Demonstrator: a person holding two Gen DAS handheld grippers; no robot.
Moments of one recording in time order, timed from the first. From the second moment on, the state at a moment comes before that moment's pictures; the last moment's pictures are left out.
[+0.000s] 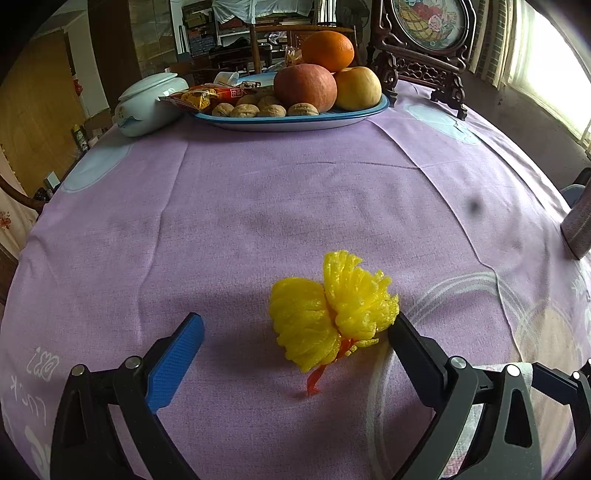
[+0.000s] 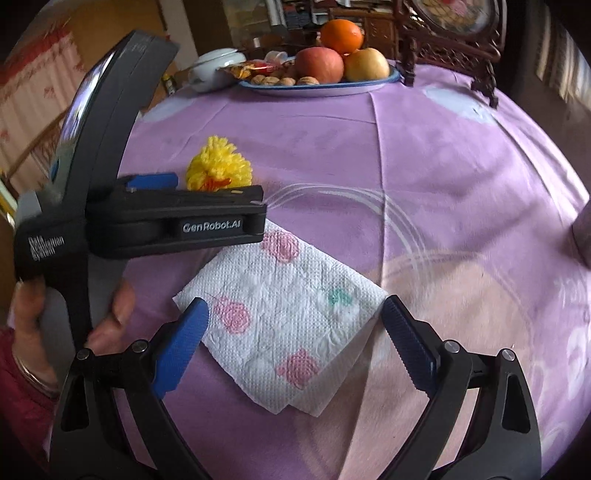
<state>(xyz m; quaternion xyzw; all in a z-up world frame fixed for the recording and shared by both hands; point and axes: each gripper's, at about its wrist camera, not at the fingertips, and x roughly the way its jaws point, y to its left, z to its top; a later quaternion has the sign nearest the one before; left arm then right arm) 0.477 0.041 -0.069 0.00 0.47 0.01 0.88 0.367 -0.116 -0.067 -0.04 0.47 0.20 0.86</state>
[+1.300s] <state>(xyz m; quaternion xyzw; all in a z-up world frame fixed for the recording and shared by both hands) 0.476 0.040 -0.069 0.00 0.47 0.02 0.88 0.386 -0.138 -0.071 -0.08 0.46 0.12 0.88</state>
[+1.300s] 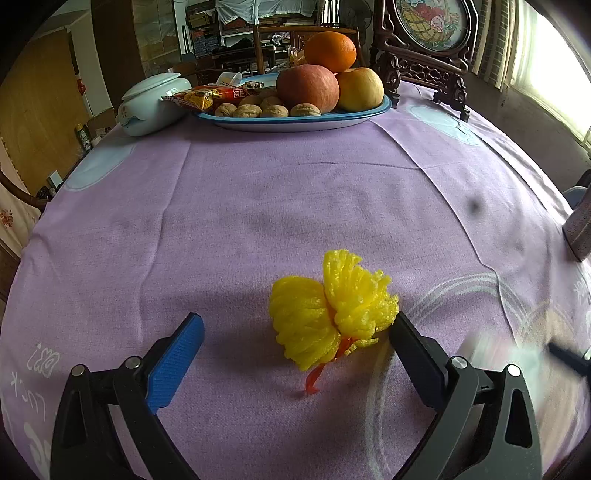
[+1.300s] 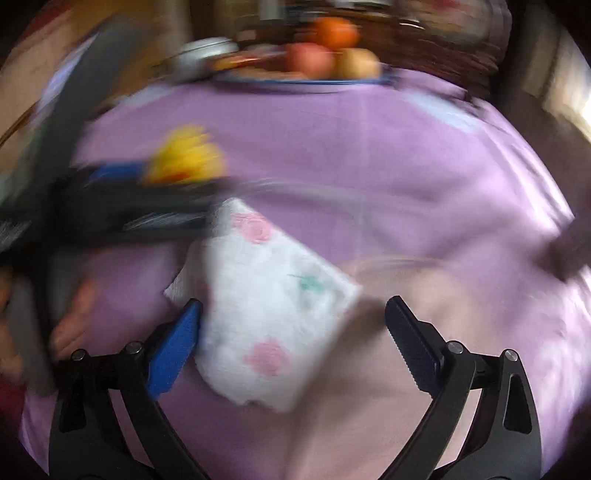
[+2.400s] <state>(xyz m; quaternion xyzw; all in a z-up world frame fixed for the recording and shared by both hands) 0.476 0.040 -0.068 0.00 0.47 0.02 0.88 0.451 -0.170 -0.051 0.05 0.46 0.07 0.88</state>
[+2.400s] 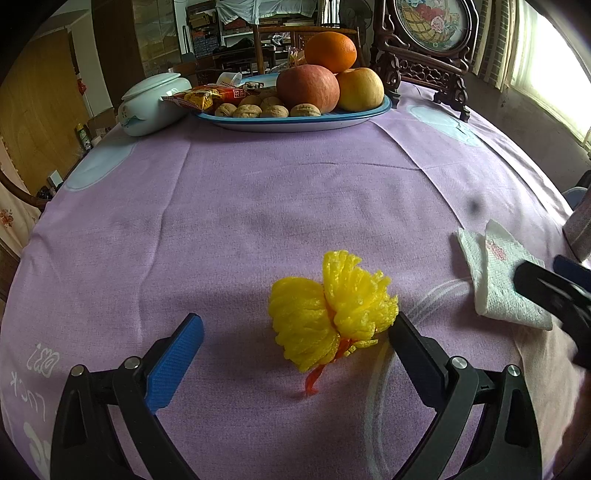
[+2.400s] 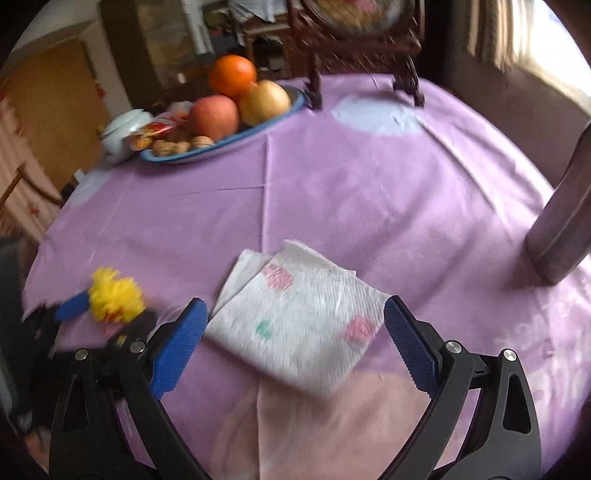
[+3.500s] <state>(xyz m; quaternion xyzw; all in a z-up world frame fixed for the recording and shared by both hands) 0.475 0.040 -0.068 0.00 0.47 0.02 0.88 0.435 -0.247 -0.050 0.07 0.43 0.02 0.90</state>
